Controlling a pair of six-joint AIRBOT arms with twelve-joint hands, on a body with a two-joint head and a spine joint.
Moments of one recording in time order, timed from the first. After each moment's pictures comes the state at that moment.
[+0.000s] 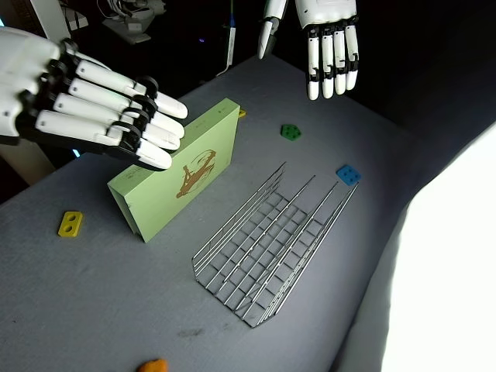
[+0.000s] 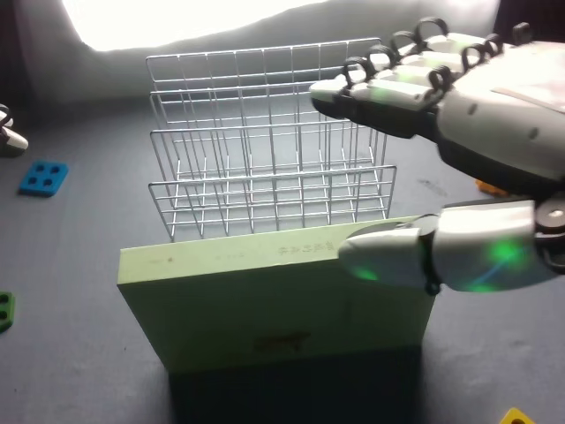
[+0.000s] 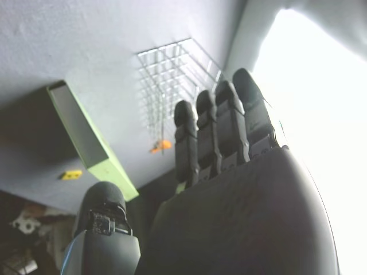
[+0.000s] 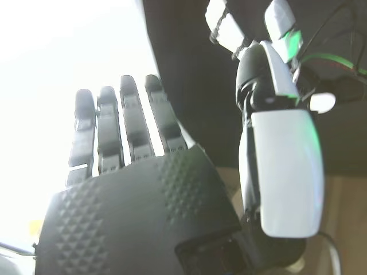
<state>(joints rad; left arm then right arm) -0.25 -0.43 0.95 3.00 -0.83 -1.58 -0.12 -0.70 0.47 1.17 0.31 -2.11</state>
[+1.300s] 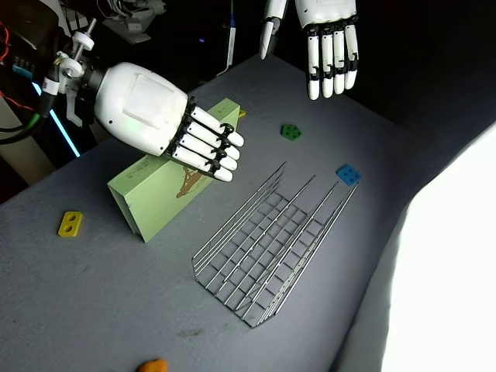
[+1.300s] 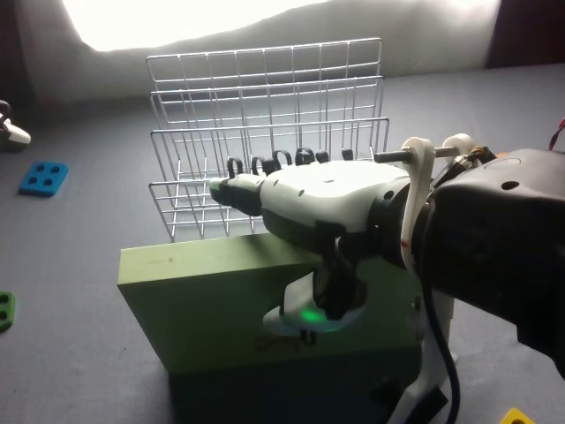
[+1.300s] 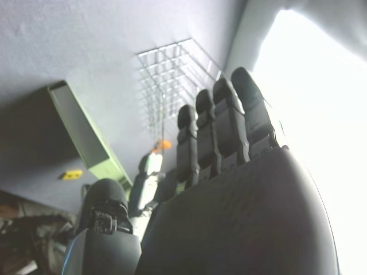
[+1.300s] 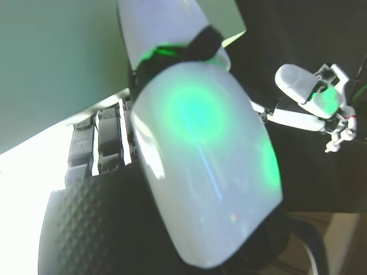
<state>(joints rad) -0.25 -0.43 0.95 3.00 -0.83 -1.58 -0.13 -1.24 0.69 1.89 0.68 -2.39</state>
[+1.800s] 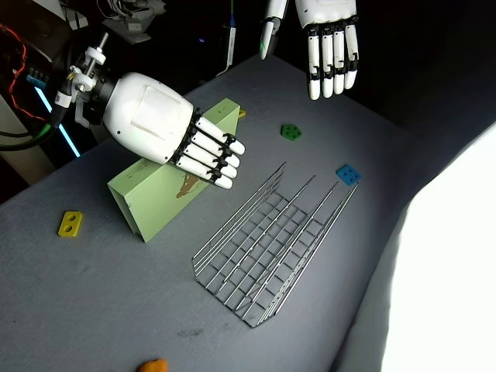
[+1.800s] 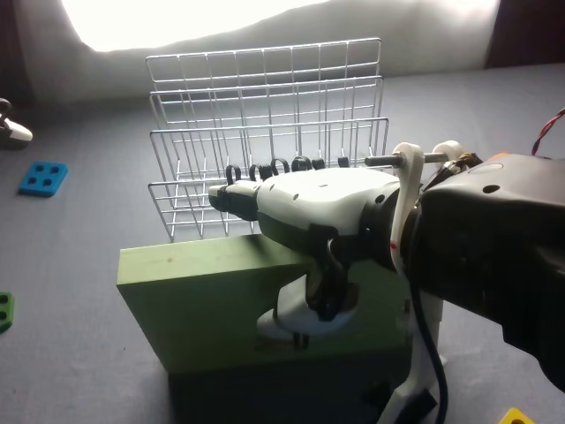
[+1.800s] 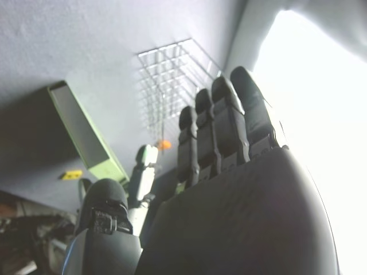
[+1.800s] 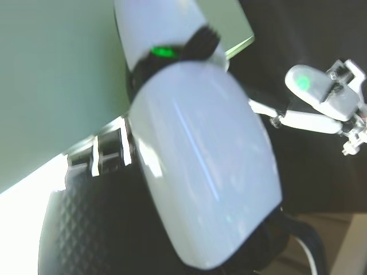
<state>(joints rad) -0.25 -0.43 0.95 3.00 -0.83 -1.58 -0.14 -1.26 0.71 1.89 0.67 -2.38</state>
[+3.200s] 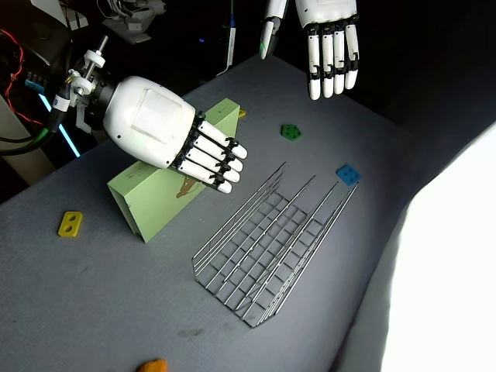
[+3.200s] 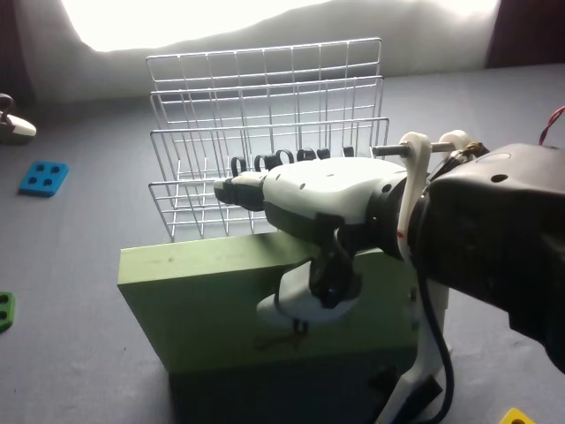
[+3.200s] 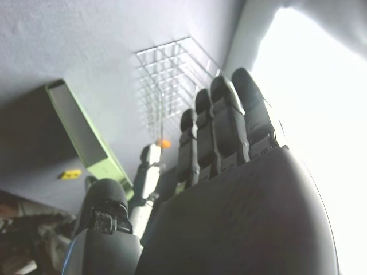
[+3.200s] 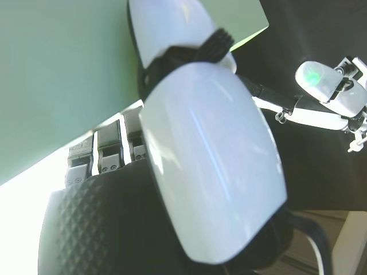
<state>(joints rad) -0.25 -0.43 0.95 3.00 -0.83 -1.58 -0.14 -1.24 0.72 1.87 0.65 -2.38</state>
